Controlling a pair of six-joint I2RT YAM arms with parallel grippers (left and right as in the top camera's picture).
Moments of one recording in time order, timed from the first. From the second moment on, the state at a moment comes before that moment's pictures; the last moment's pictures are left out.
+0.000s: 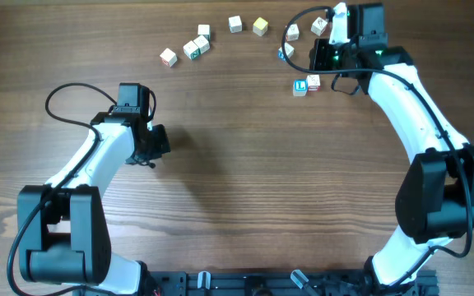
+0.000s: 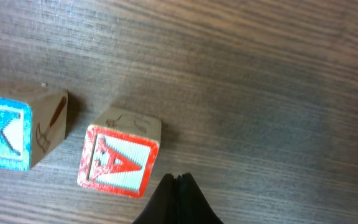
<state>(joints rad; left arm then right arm) -0.05 1.68 0.97 -0.67 0.00 -0.32 0.14 1.90 1.52 -0.47 -0.26 0.21</state>
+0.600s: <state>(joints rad) -0.05 1.68 0.97 -0.62 -0.02 -0.27 0.16 1.97 1.54 -0.48 -0.25 0.20</state>
